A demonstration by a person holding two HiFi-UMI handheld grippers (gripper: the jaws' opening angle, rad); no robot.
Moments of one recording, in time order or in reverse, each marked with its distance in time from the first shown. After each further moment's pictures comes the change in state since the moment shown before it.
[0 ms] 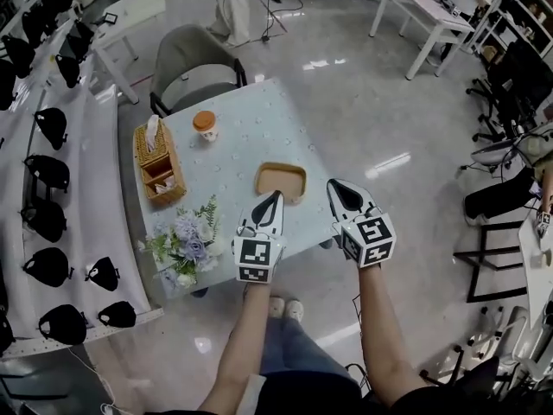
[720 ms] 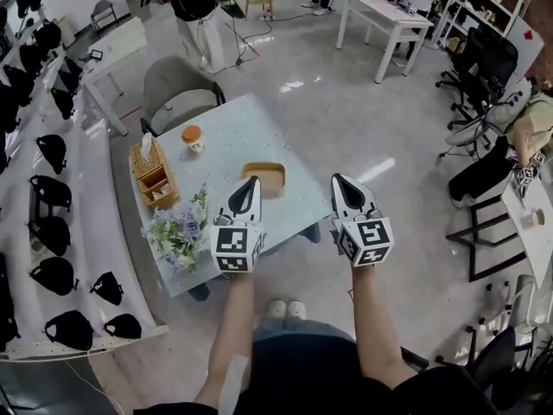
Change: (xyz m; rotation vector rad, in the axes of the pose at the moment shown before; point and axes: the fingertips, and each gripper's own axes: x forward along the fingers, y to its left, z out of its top) left arm -0.077 -0.029 0.085 0.075 -0.130 -0.024; right arm -0.137 0.009 0.048 0.017 -0.232 -0.242
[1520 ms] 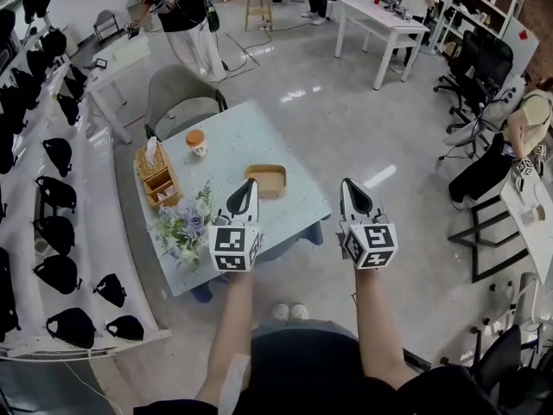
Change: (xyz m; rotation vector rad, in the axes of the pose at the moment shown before) left arm -0.025 -0.004 0.004 0.022 -0.009 0.005; right arm -0.041 -0.012 -0.001 0.025 -0.019 -0.098
